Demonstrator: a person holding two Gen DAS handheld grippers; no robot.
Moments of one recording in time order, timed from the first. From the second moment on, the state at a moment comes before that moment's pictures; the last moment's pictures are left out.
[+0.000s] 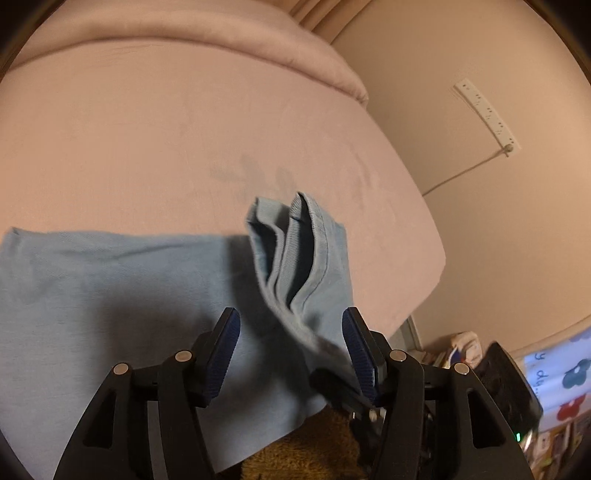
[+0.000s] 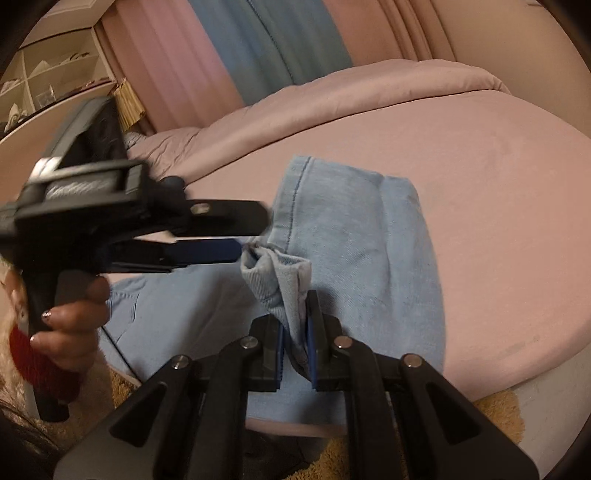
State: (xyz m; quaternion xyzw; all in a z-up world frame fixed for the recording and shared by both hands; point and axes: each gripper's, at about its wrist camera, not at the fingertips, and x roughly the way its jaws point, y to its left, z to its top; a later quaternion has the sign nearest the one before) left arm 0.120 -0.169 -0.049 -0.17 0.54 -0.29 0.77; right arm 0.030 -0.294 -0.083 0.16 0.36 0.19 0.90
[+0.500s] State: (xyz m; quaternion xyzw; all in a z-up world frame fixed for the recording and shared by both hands) left arm 0.123 -0.177 -0.019 -0.12 0.51 -0.27 0.81; right arm 0.020 -0.299 -0.073 0.19 0.35 0.21 0.89
